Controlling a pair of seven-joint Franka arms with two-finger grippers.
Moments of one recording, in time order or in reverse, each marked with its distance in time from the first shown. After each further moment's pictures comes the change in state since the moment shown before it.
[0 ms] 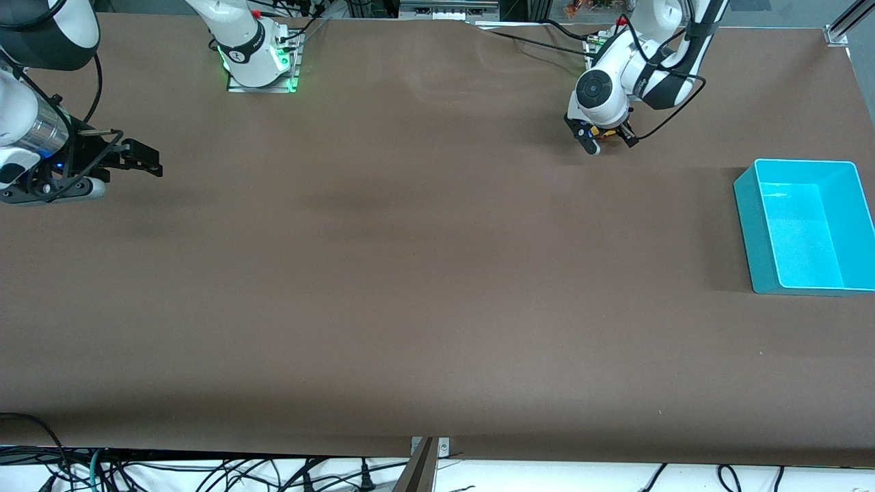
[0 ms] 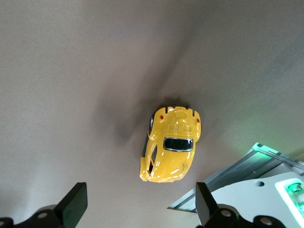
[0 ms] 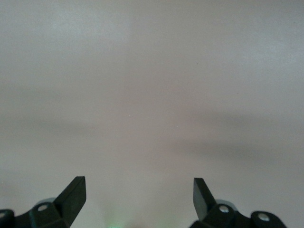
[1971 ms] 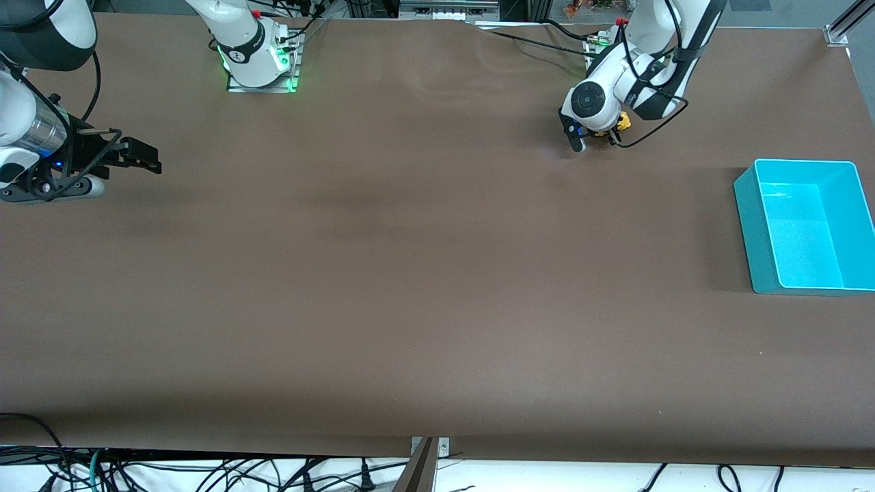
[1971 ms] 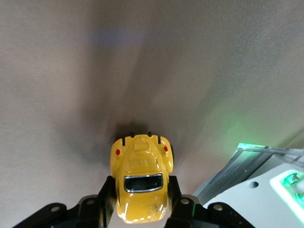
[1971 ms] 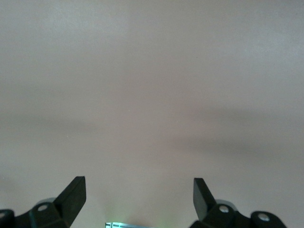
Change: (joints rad) left arm 0.001 0.120 -0.003 0.006 -0.004 0.061 0.169; right arm -0.001 0.000 -0.006 0.005 0.000 -0.022 0.000
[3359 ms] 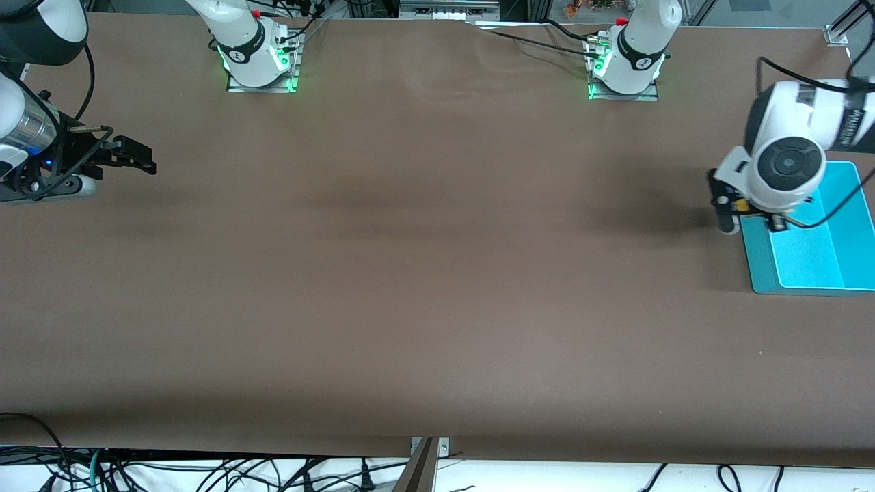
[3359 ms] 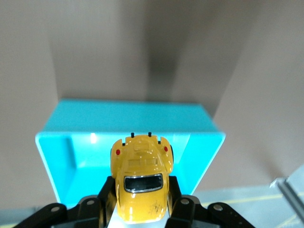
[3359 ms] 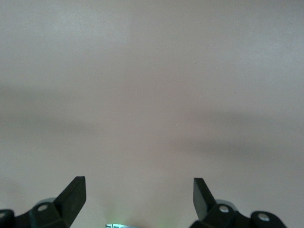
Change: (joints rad) left arm 0.231 0.066 0.371 0.760 0.406 -0.337 0.735; right arm 0.000 0.012 0.002 0.044 0.000 -0.019 0.000
